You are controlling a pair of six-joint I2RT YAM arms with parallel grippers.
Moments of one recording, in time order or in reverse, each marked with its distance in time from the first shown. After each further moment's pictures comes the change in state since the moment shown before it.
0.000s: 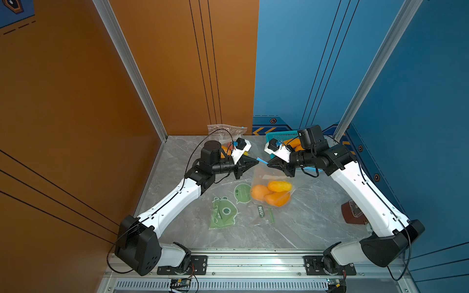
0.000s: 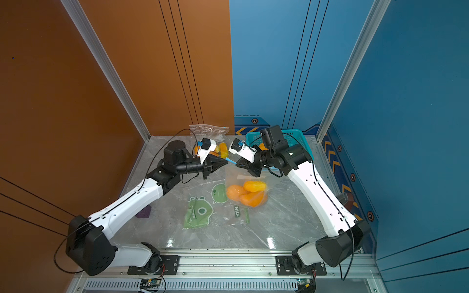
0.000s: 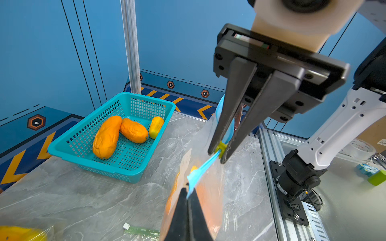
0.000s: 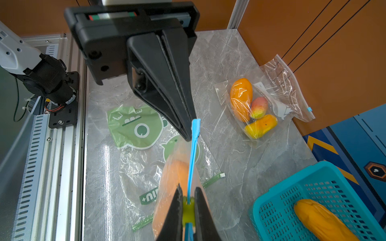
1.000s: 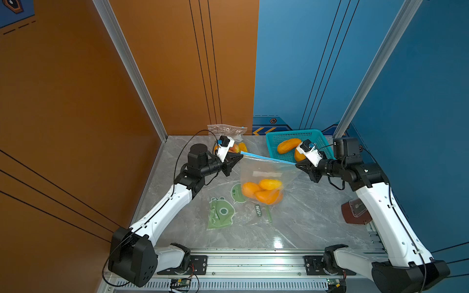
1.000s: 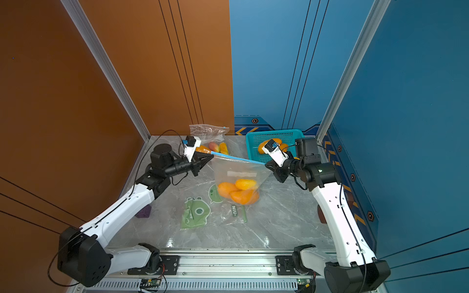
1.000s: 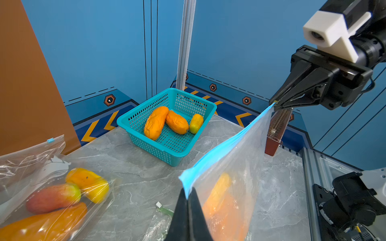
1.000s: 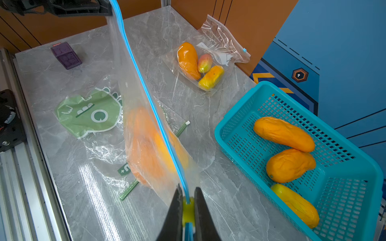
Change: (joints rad) left arm 0.124 -0.087 -0.104 0.047 -0.138 -0.064; right arm -0.314 -0.257 -0.279 0.064 0.027 0.095
